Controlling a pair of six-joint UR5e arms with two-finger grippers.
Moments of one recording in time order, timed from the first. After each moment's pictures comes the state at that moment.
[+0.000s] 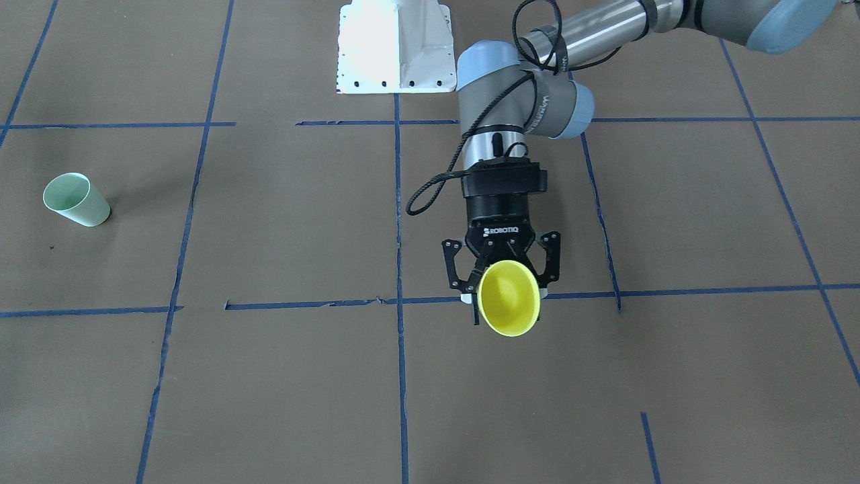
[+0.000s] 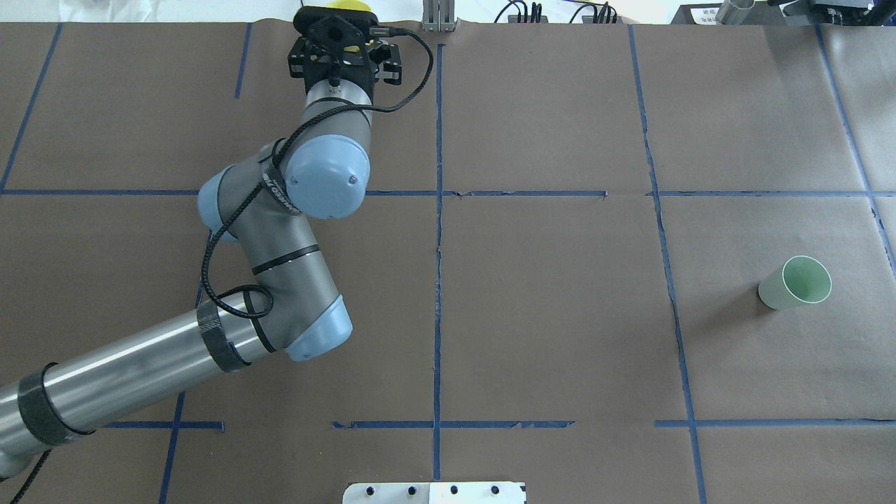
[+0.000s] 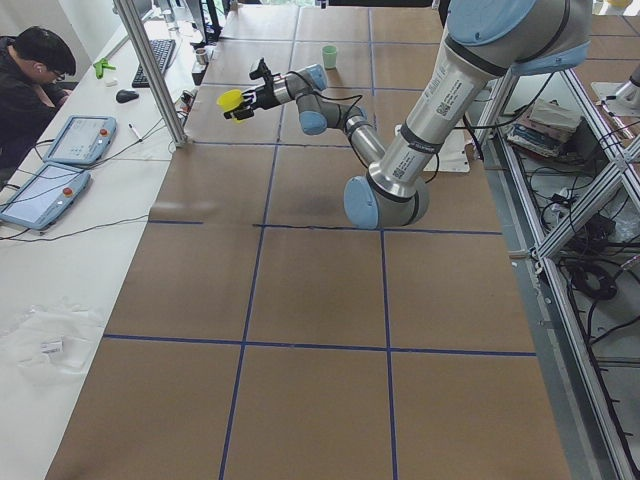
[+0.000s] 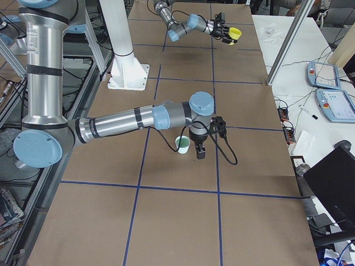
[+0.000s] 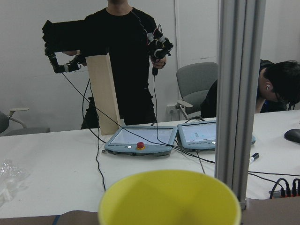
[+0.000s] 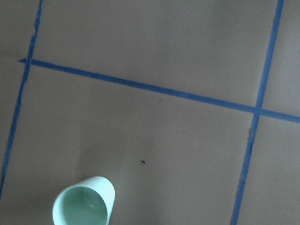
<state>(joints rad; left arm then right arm) -0.56 -2.36 -1.43 -2.12 -0.79 -0.97 1.39 -1.59 1.88 -1.62 2.37 0.10</state>
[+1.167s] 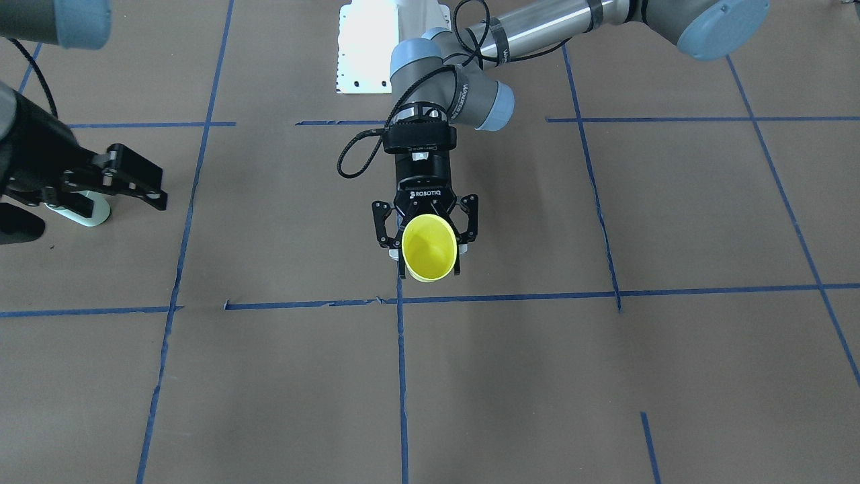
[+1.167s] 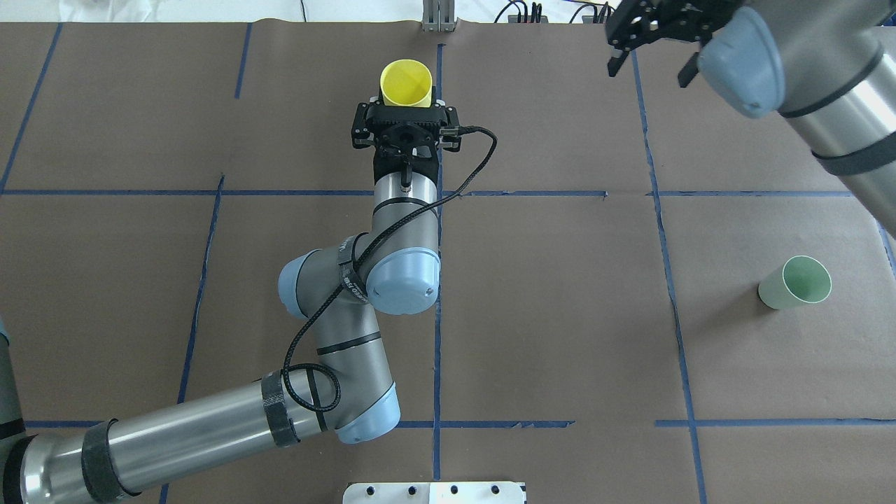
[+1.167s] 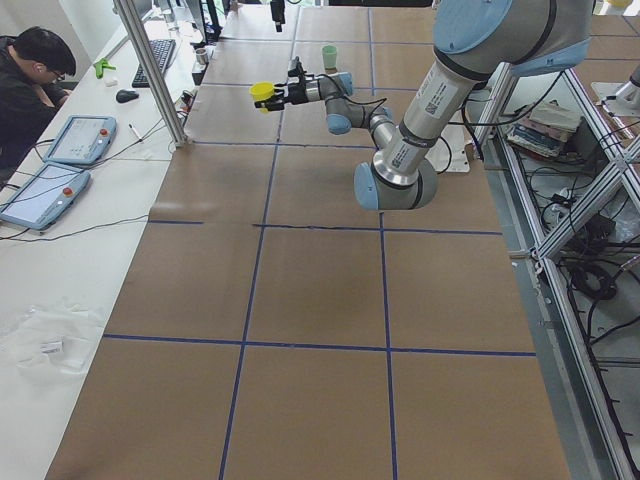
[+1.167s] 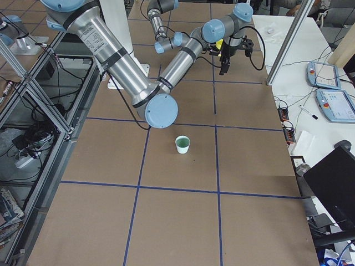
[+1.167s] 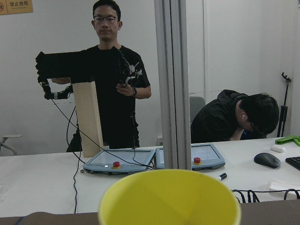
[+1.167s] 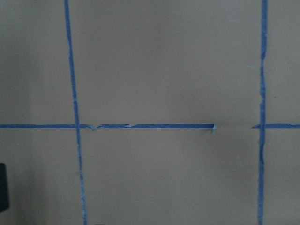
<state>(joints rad) -0.40 -2.41 -1.33 -2.24 -0.53 -0.99 1.09 -0.77 1.70 -2.04 2.43 0.69</state>
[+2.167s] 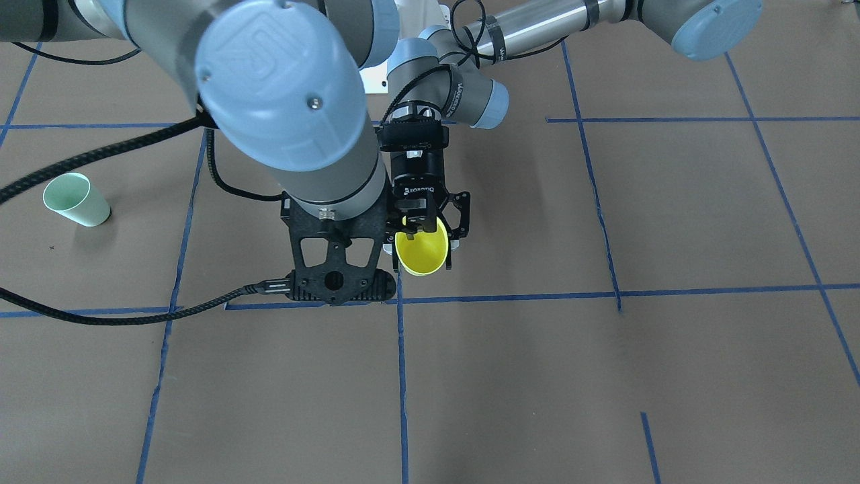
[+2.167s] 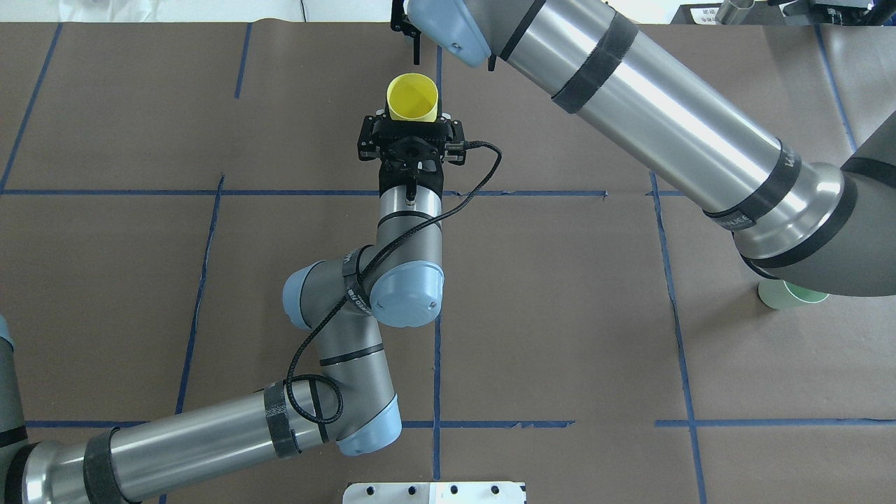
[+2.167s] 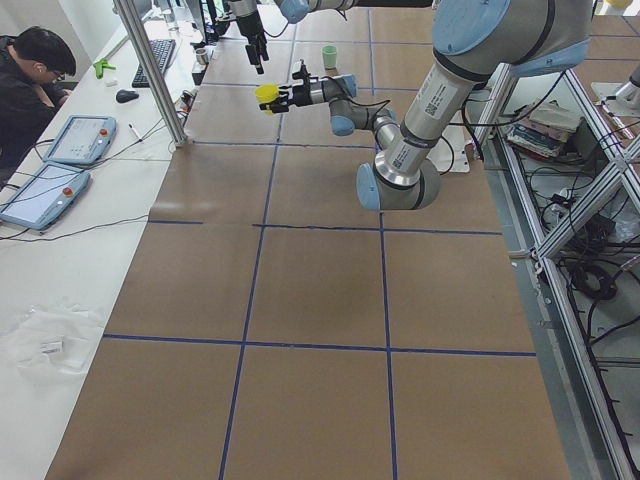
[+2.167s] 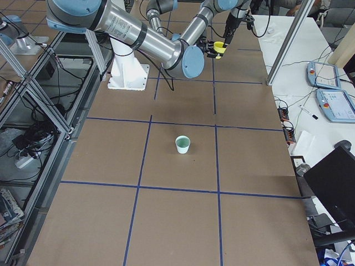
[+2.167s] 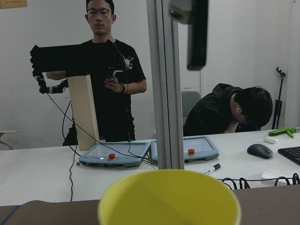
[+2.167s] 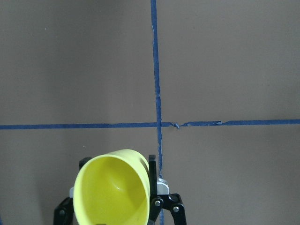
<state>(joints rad) -0.38 -2.41 -1.33 -2.26 -0.53 -0.99 0.91 -0.32 1.20 -2.04 2.33 0.78</state>
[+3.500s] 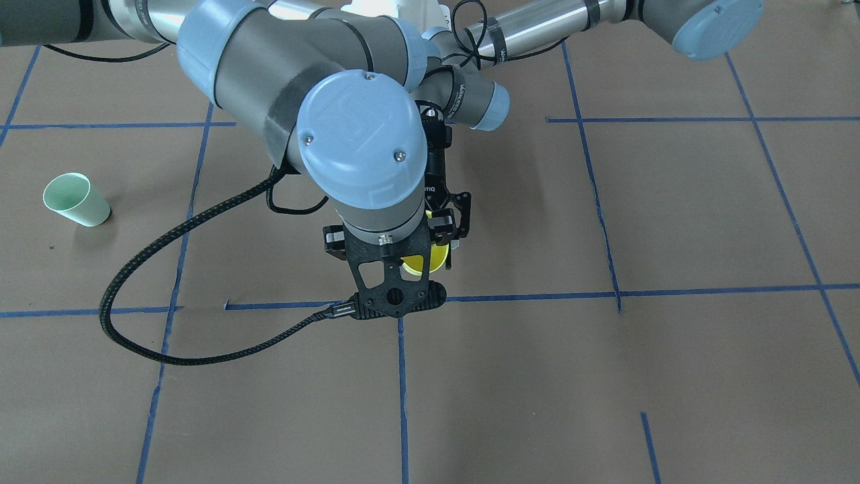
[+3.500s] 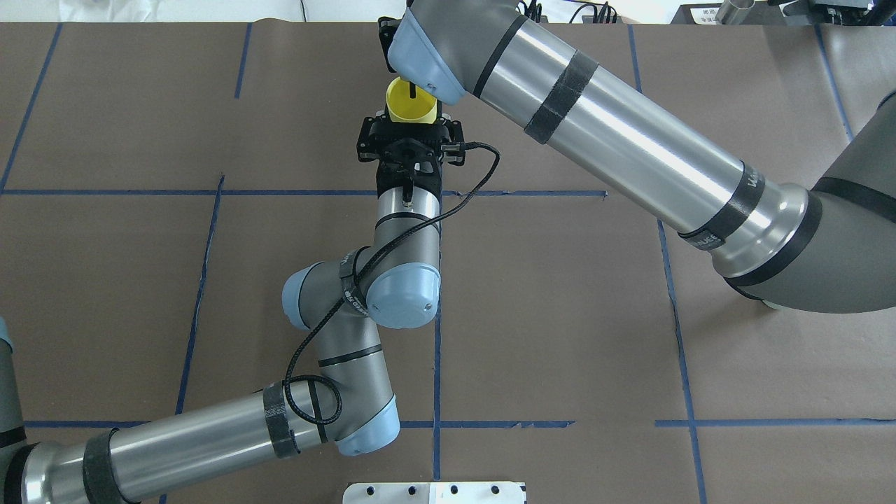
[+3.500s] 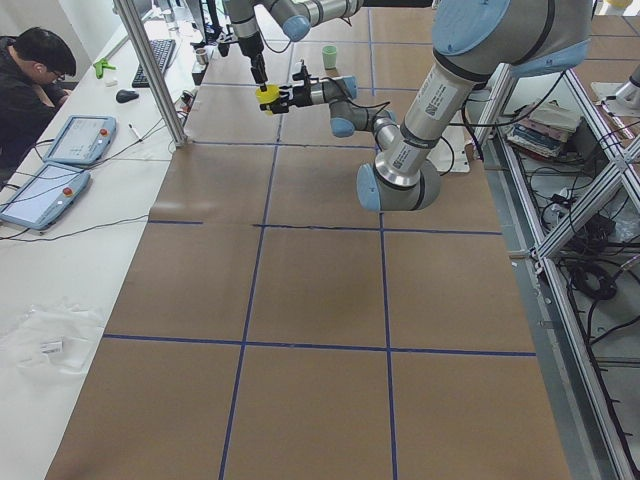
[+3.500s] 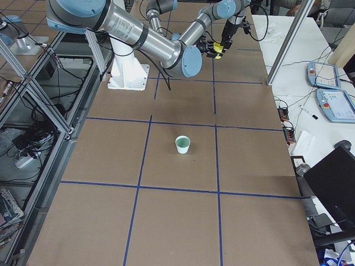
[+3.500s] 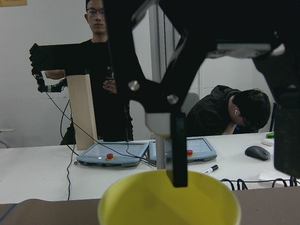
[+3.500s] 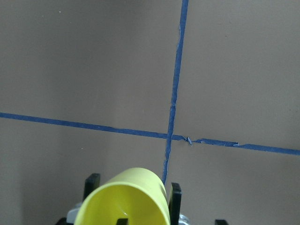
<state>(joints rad) -0.38 -2.40 -1.32 -2.29 -0.53 -0.99 0.86 -0.31 1.12 -1.91 2.29 0.71</state>
